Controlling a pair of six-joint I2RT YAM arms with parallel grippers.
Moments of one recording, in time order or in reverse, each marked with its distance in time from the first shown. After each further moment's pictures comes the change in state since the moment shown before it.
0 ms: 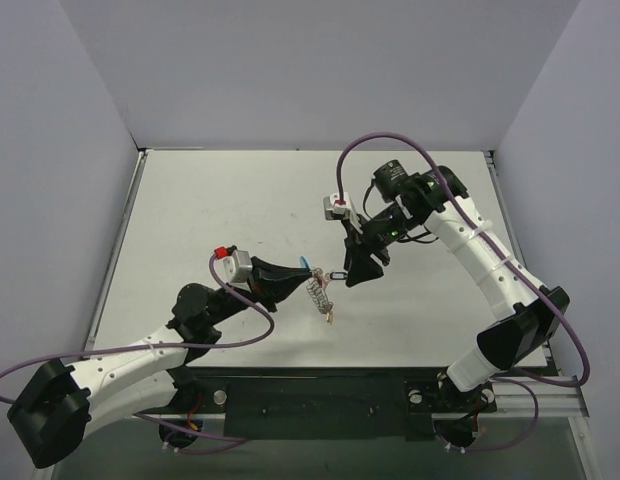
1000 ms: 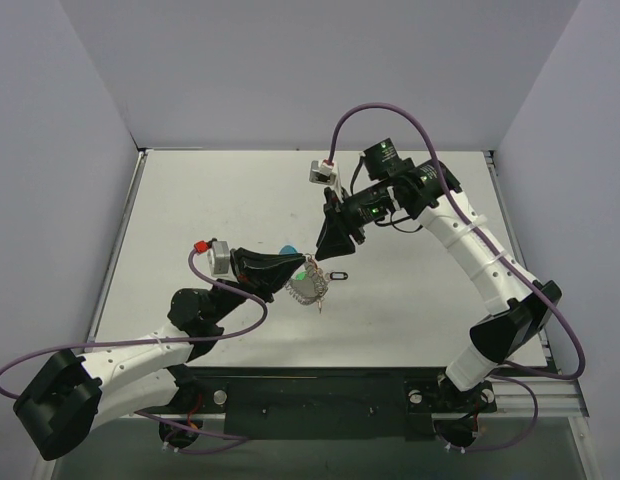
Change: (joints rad) left arm 0.023 0.072 -0.026 0.306 -0.123 -0.184; right arm 0.040 0.053 0.106 0.299 -0.100 0.425
